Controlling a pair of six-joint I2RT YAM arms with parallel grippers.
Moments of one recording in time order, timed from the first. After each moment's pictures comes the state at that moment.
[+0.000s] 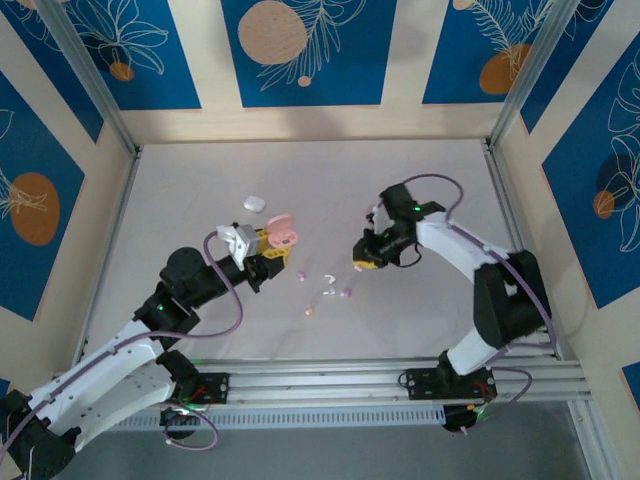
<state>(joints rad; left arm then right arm) -0.72 0.74 0.57 0.17 0.27 -0.05 0.35 1.55 1.07 -0.75 -0.63 0.52</state>
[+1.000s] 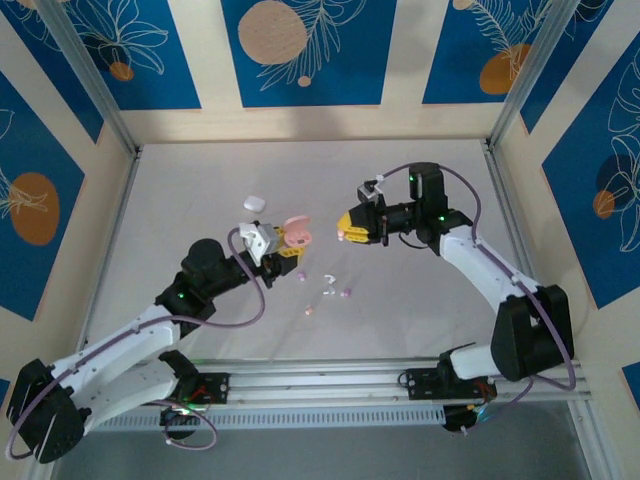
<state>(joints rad) -0.72 0.92 0.56 0.33 0.32 0.03 0.30 1.36 1.00 -0.14 -1.34 1.06</state>
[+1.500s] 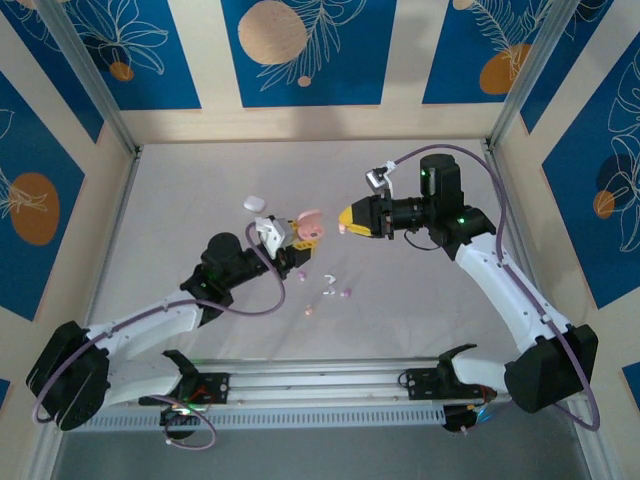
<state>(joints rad) -0.72 1.14 0.56 0.58 0.33 0.03 0.35 1.21 1.13 -0.37 -1.16 0.89</state>
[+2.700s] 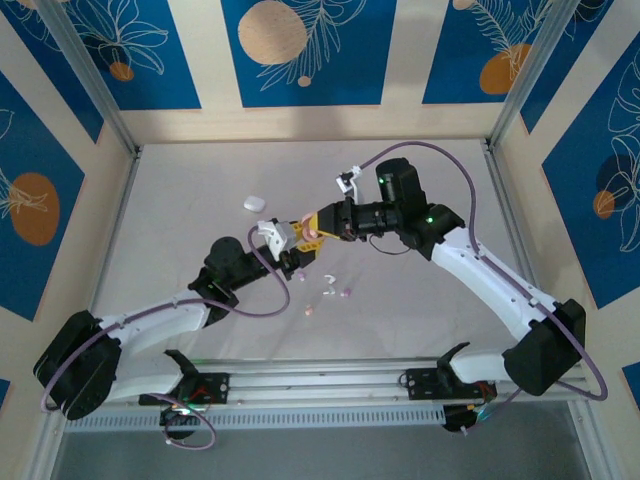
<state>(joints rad) -0.74 1.20 0.53 0.75 0.35 0.03 0.58 1.31 1.21 -0.41 -0.78 0.83</state>
